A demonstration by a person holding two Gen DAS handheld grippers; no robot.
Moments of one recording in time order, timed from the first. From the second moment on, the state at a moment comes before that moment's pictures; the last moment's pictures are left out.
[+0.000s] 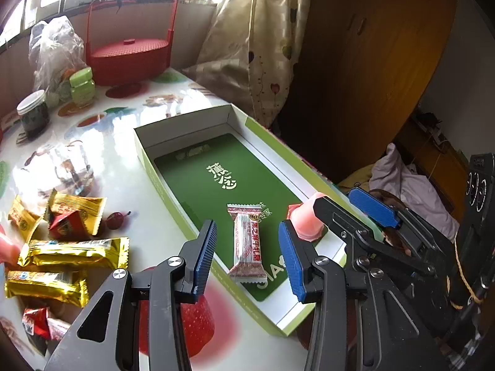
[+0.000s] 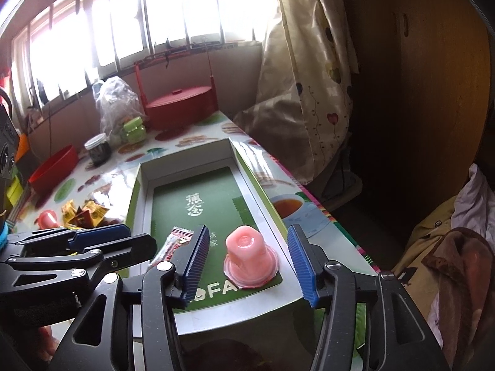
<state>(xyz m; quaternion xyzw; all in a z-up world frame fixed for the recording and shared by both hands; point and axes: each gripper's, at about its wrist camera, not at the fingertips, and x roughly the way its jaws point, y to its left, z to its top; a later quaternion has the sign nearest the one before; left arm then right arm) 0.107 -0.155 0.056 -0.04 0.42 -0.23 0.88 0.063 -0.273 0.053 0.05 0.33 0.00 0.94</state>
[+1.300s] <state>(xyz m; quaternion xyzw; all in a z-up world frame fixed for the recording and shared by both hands) 0.045 0.015 0.050 -0.09 0.39 -0.04 0.91 0.053 -0.143 0.056 0.01 0.34 0.15 0.93</state>
